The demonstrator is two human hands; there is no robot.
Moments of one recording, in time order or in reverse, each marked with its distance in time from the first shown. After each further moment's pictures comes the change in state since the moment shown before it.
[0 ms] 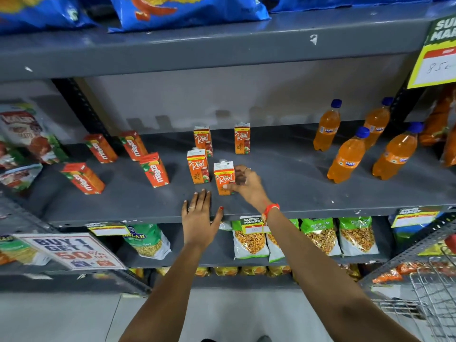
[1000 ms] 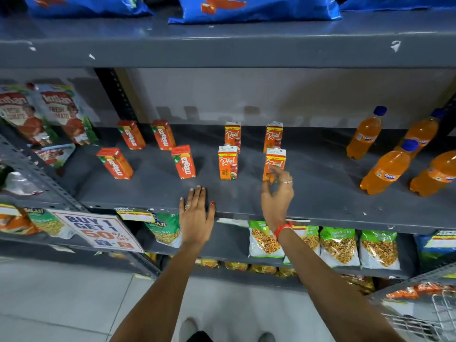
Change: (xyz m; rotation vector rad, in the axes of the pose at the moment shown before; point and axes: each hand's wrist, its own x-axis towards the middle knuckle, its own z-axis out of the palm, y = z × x) left_hand -0.008 -0.073 -0.028 -0.090 0.070 -0.152; right_hand -0.035 -0.005 0.052 0.010 0.551 -0.322
